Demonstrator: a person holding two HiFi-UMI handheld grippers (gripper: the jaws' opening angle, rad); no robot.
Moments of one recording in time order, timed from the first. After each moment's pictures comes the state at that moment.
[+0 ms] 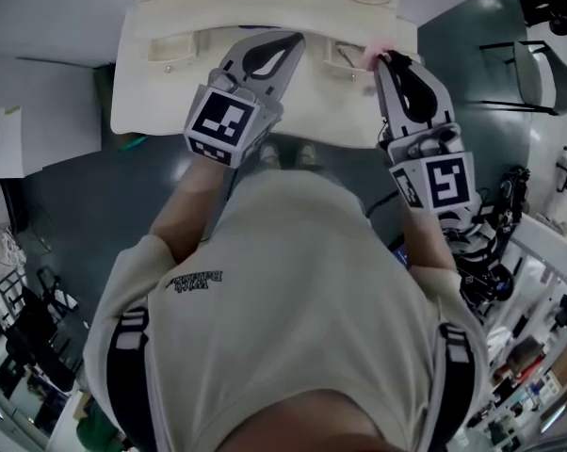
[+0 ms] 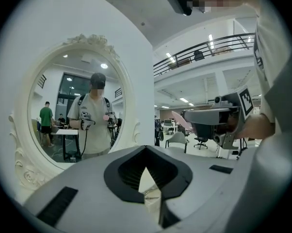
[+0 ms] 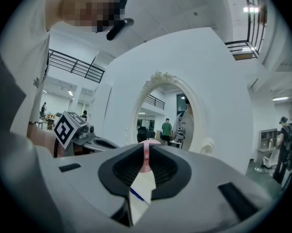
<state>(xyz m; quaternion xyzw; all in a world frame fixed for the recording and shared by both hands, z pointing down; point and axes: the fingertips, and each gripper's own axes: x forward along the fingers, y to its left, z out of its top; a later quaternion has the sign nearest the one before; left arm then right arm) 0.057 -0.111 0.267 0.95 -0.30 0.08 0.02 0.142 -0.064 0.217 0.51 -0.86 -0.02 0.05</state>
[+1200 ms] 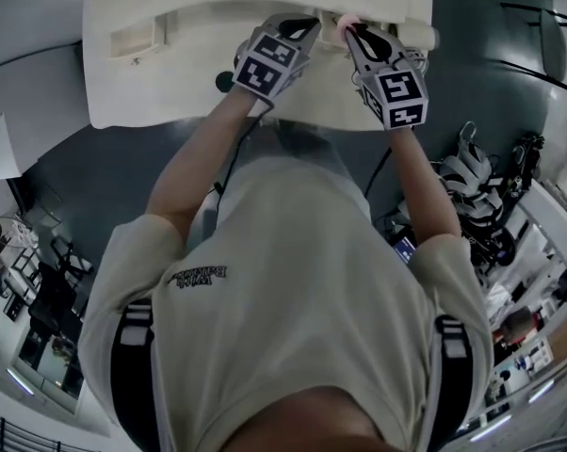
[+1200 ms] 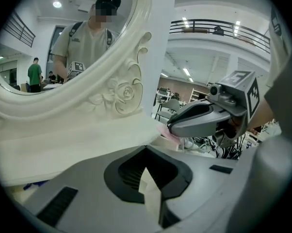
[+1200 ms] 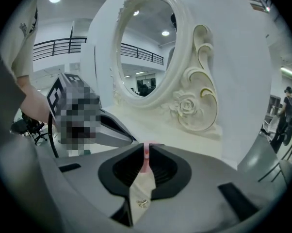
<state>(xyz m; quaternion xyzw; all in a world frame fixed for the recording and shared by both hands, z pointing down) 0.153 -0.175 0.523 0.92 -0.22 0.28 0.17 0.195 -0.158 0.495 0.48 -0.83 0.16 0.24</state>
